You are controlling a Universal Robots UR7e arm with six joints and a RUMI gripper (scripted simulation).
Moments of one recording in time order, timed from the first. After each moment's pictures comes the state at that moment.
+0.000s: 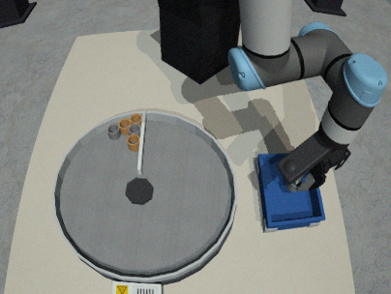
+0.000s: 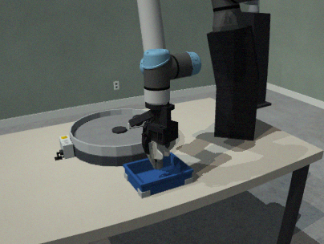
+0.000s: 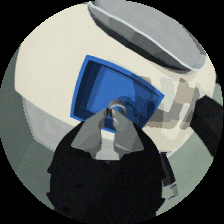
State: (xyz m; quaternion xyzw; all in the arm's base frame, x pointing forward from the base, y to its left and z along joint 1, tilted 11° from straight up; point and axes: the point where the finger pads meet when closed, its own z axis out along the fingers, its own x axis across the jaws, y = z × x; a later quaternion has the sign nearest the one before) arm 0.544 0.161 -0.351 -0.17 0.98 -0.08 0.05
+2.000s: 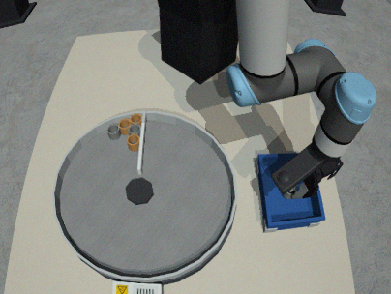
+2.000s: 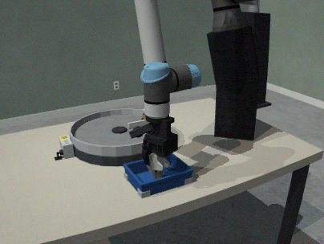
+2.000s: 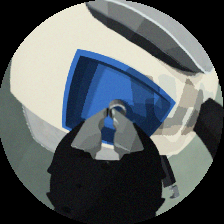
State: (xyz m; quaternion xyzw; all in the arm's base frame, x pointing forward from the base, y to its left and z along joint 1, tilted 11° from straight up) arm 0.550 0.155 -0.390 -0.17 0.98 -0.08 0.05
